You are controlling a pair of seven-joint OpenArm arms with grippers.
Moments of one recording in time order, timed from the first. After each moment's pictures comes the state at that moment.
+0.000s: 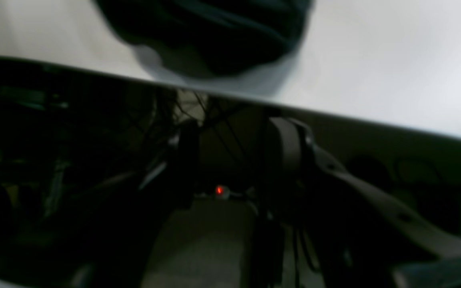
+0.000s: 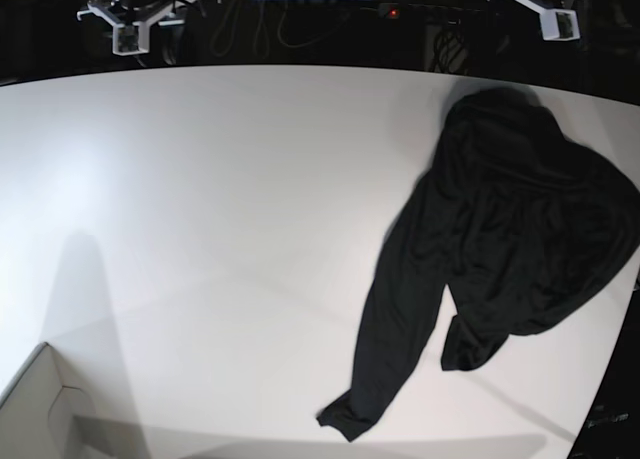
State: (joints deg) left arm 63.4 -16.5 -9.8 115.9 -27.9 0.1 3.9; right arm -56.8 3.4 5.8 116.7 0.0 0.1 -11.2
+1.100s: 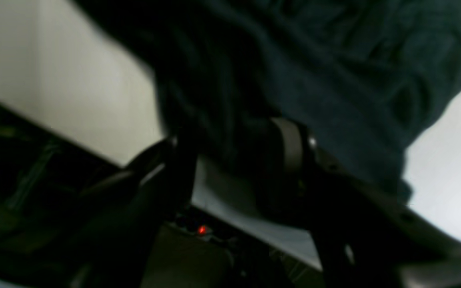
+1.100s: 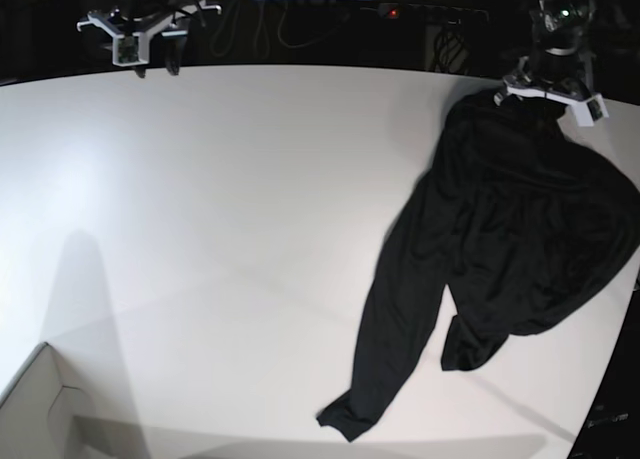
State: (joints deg) left arm 34.7 -4.5 -24.5 106.7 -27.4 0.1 25.1; right arm -54.4 3.7 5.8 116.5 0.0 0.1 -11.7
